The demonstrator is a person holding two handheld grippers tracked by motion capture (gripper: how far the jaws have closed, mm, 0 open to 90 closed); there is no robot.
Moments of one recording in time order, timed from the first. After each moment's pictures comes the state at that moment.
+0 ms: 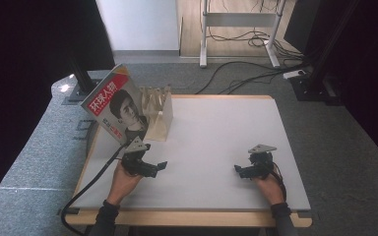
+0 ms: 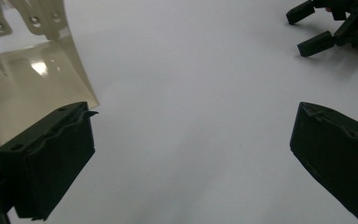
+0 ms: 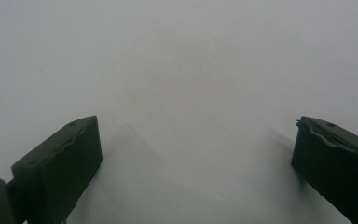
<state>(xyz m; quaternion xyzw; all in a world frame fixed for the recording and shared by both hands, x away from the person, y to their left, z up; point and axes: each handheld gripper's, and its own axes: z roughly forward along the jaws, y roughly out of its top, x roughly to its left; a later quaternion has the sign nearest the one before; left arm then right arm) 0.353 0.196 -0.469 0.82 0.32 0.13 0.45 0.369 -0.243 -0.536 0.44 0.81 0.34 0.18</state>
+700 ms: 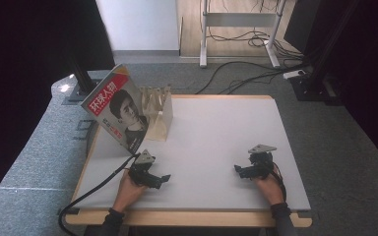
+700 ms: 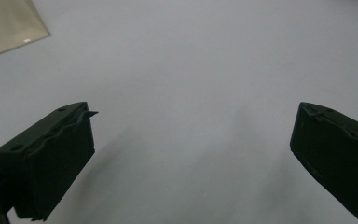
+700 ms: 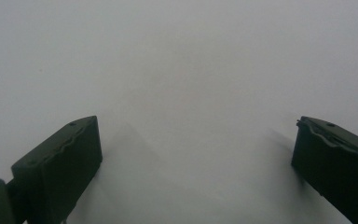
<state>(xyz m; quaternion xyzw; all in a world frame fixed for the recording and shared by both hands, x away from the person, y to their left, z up) 0.350 0.185 -0.525 0.86 0.32 0.09 0.40 0.369 -0.243 -0.536 0.44 0.81 0.34 0.18</state>
